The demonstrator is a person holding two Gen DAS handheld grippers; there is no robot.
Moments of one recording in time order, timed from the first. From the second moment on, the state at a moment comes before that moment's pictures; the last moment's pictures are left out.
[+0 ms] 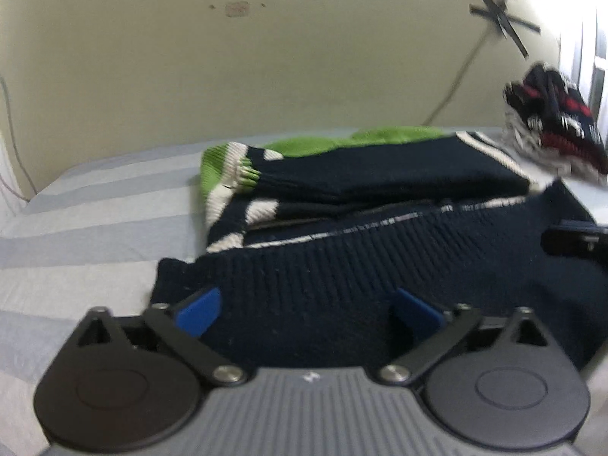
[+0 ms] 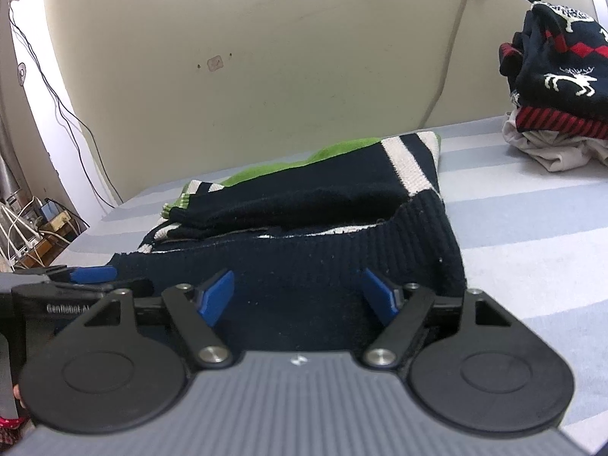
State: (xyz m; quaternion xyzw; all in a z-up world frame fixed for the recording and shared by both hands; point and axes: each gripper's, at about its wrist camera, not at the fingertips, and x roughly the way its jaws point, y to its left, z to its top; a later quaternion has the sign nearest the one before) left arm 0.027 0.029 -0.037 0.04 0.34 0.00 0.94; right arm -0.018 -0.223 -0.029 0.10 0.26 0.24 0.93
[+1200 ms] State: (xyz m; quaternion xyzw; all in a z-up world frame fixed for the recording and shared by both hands) left arm 0.026 0.037 -0.035 0.04 0.34 -0.02 0.94; right arm -0.008 -0.230 -0.030 0.13 0.27 0.30 0.90
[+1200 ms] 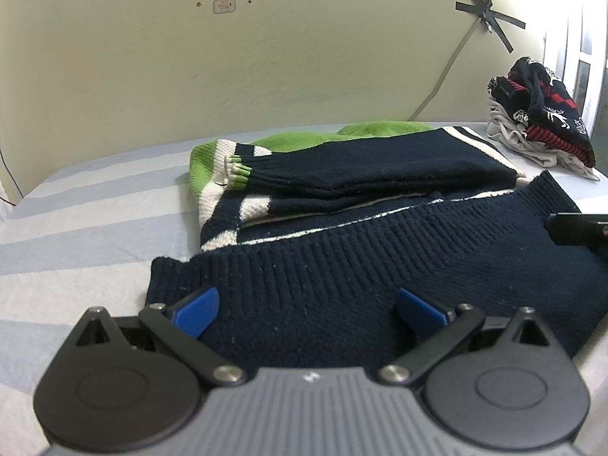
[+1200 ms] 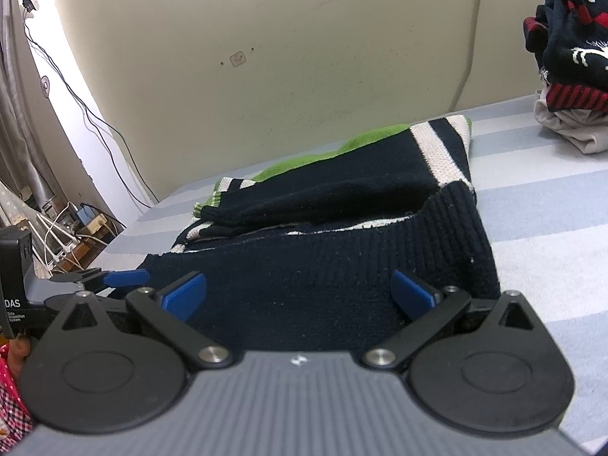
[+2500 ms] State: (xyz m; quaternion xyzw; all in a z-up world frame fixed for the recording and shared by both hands) left arm 0.026 0.037 -0.035 0.04 0.34 -0.03 0.94; right arm -0.007 -0.229 -0.031 0.13 0.27 0.30 0.90
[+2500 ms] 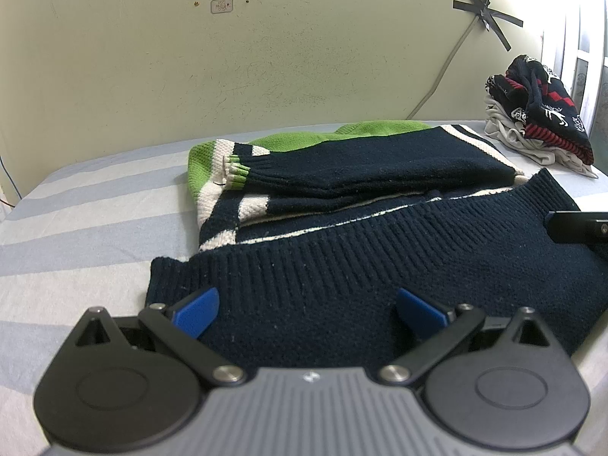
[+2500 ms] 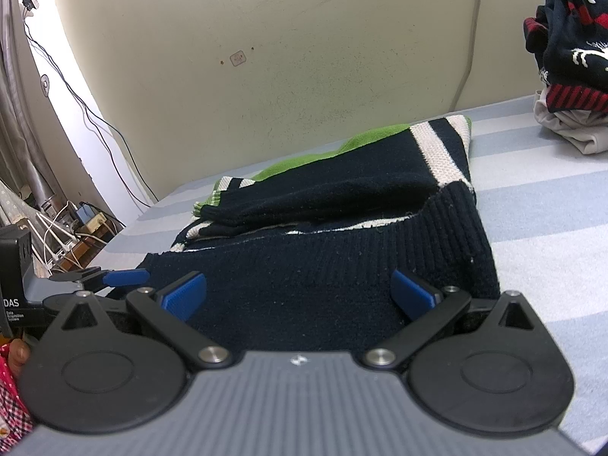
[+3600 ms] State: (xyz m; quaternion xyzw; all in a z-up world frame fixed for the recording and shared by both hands) left arm 0.042 0.052 0.022 0.10 0.33 -0.05 0.94; right arm 0.039 -0.282 0.033 0.15 0.29 0.30 0.90
